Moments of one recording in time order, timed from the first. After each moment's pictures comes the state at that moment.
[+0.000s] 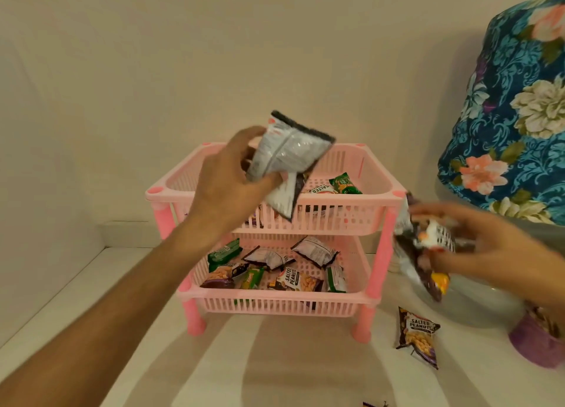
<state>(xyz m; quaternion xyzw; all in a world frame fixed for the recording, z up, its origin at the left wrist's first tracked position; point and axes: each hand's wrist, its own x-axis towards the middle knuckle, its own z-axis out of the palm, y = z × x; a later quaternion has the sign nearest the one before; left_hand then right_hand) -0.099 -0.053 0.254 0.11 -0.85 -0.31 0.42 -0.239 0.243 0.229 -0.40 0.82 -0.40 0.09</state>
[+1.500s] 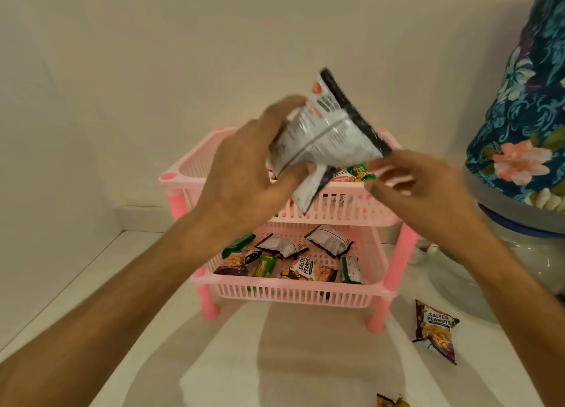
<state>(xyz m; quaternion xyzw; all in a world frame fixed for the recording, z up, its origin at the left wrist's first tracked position) -0.090 -0.049 0.252 -0.04 -0.86 -0.16 0.48 -0.235 0.138 0.235 -0.44 0.78 -0.42 -0.12</state>
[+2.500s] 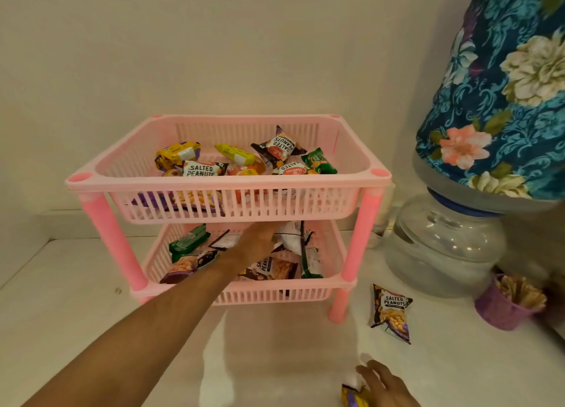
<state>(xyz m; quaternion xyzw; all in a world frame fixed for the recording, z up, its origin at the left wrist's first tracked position) -0.272 -0.107 0.019 0.06 -0.97 -0.20 0.14 -0.200 0.236 -0.087 -0.29 0.93 -0.22 0.09</state>
